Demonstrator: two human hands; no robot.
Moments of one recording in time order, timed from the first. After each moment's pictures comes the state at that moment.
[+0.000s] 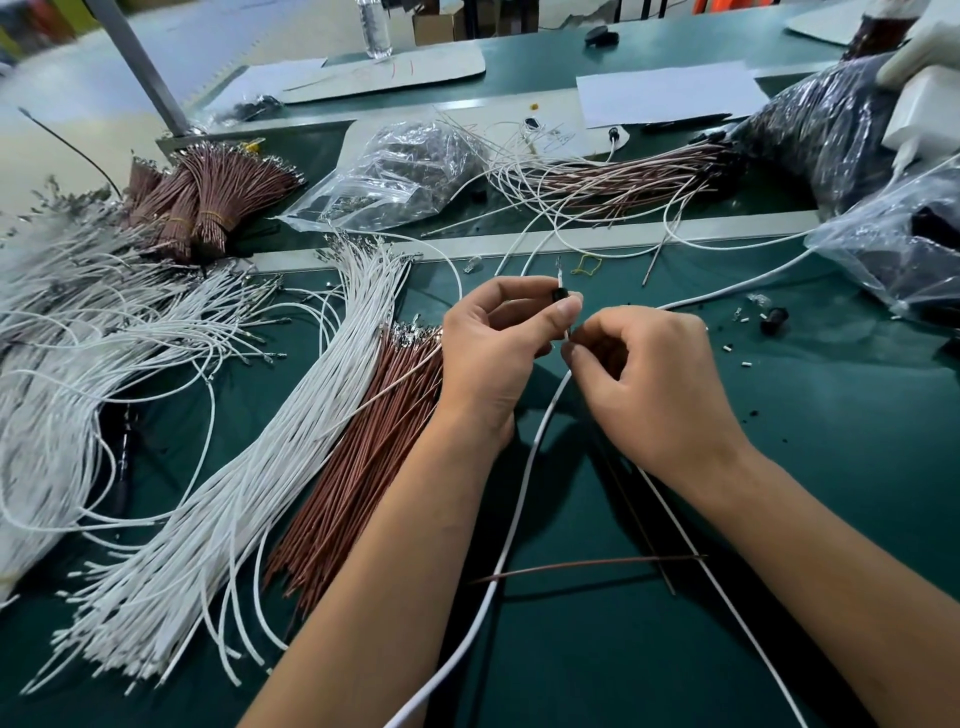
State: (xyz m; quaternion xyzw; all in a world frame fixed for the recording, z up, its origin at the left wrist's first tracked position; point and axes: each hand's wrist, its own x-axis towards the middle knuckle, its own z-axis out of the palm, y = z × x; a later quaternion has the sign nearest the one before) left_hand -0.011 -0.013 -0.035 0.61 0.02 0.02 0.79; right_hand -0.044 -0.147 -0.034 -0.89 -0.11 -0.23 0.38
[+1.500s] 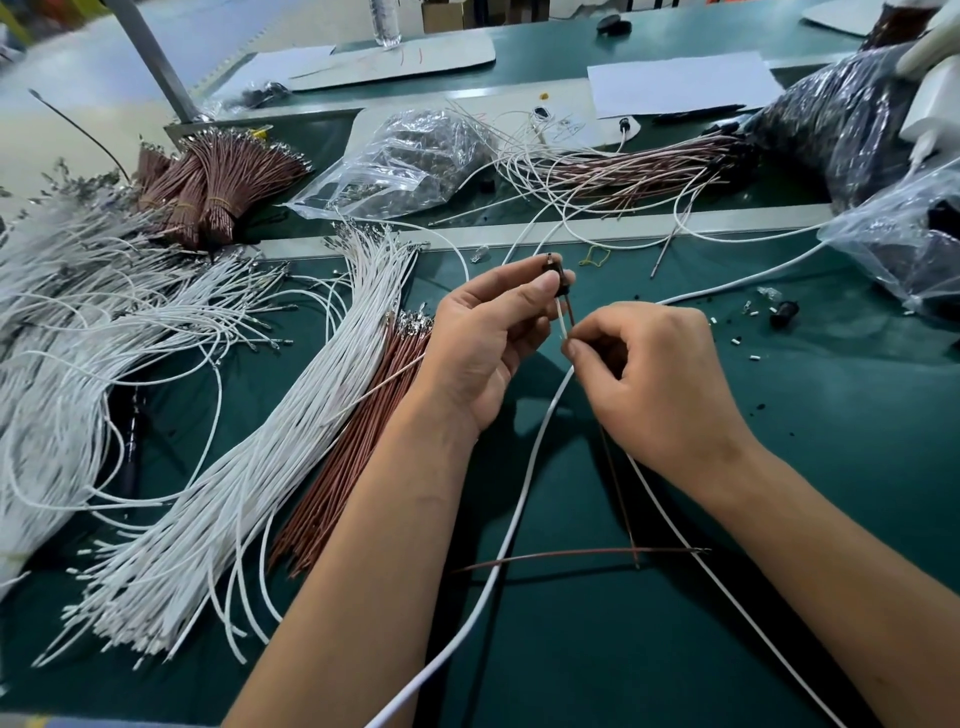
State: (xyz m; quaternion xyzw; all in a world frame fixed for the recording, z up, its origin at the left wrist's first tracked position) left_hand -0.002 0.005 -0.031 0.50 0.02 -0.10 0.86; right_hand -0.050 -0.144 -0.030 -0.90 -0.14 -0.21 0.36
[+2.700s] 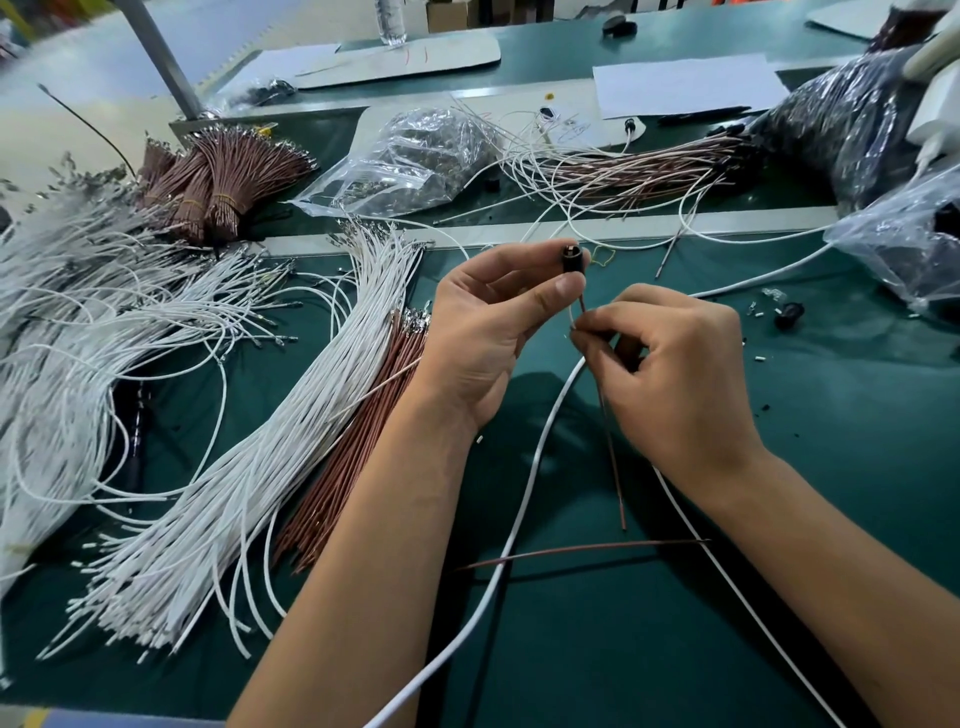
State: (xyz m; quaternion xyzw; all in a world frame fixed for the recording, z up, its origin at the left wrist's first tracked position) left_hand -0.011 0.004 -0.023 0.50 -0.10 -0.03 0.86; right_hand -0.046 -0.148 -0.037 -0.87 -0.16 -0.30 0.35
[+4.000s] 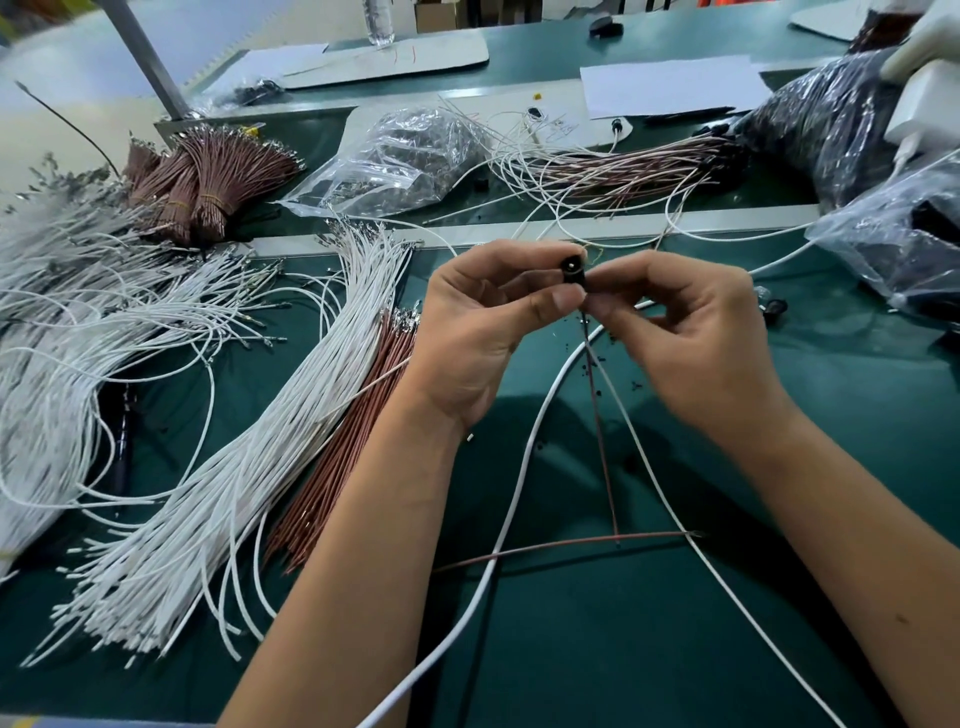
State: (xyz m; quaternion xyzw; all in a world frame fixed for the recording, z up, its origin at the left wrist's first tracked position) left_hand -0.014 0.004 -0.022 0.50 -0.19 -0.01 0.84; right_hand -0.029 -0.169 -0.032 -0.77 -0.19 -0.20 0.58
